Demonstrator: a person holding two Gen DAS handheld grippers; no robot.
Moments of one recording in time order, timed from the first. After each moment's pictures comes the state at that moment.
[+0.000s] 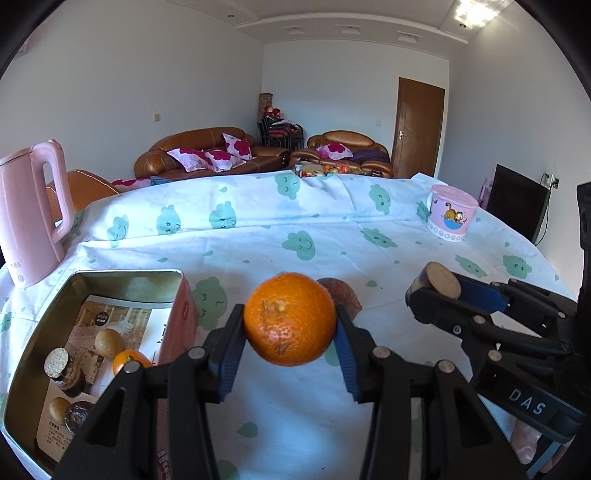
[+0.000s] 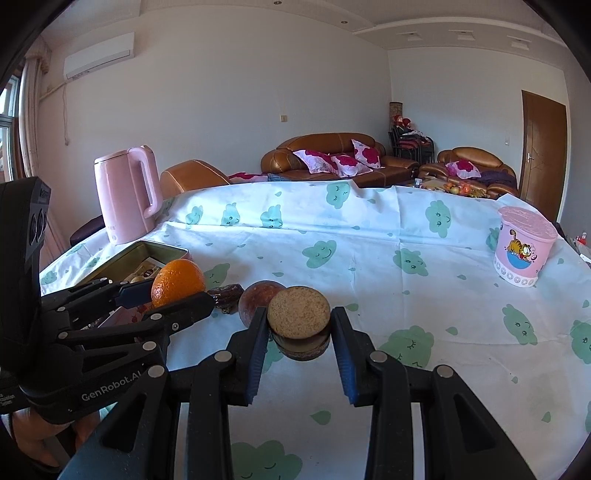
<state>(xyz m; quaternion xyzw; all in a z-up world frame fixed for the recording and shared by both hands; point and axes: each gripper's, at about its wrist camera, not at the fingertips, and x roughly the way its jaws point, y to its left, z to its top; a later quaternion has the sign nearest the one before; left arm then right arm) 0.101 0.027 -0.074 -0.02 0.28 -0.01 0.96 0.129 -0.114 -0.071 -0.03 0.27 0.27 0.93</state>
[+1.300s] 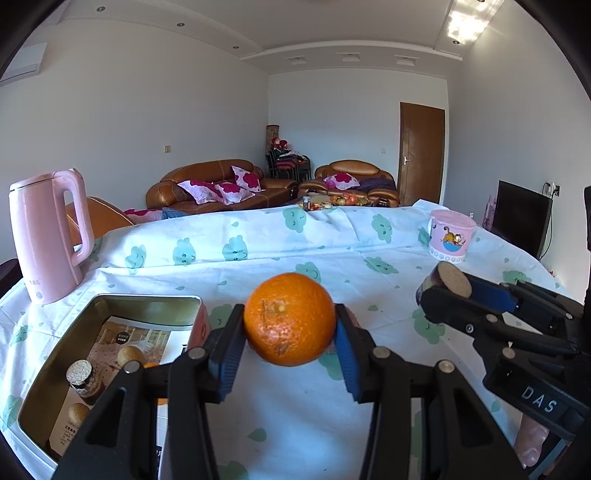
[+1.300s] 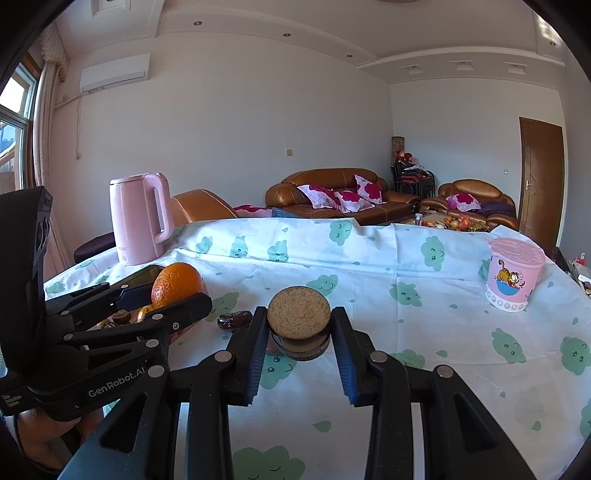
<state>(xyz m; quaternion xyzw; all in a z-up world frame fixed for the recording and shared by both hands) 0.078 0.025 -0.063 -0.01 0.22 0.01 0.98 0.106 -0.123 -0.059 -0.02 0.19 0.28 0.94</state>
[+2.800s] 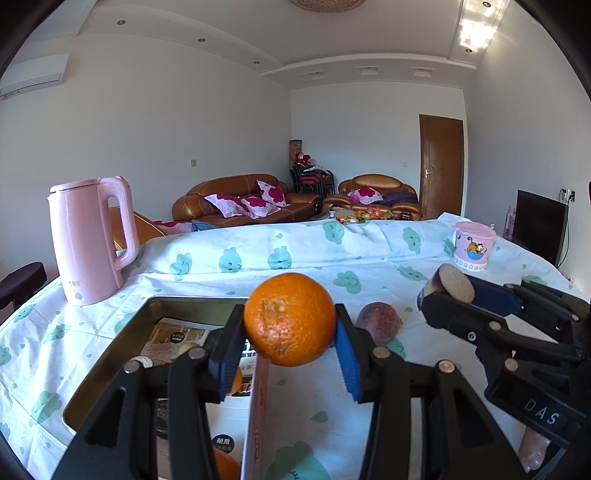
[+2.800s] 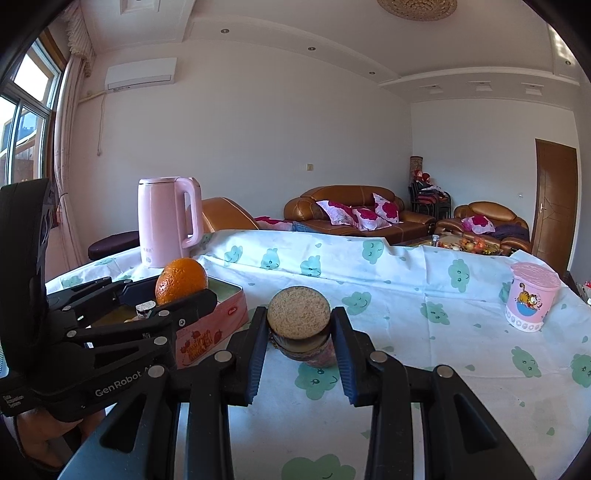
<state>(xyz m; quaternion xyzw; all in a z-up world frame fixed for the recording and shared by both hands) 0.045 0.060 -0.058 0.00 0.19 0.07 0.98 0.079 -0.085 -0.055 -0.04 0.16 0.31 0.93</state>
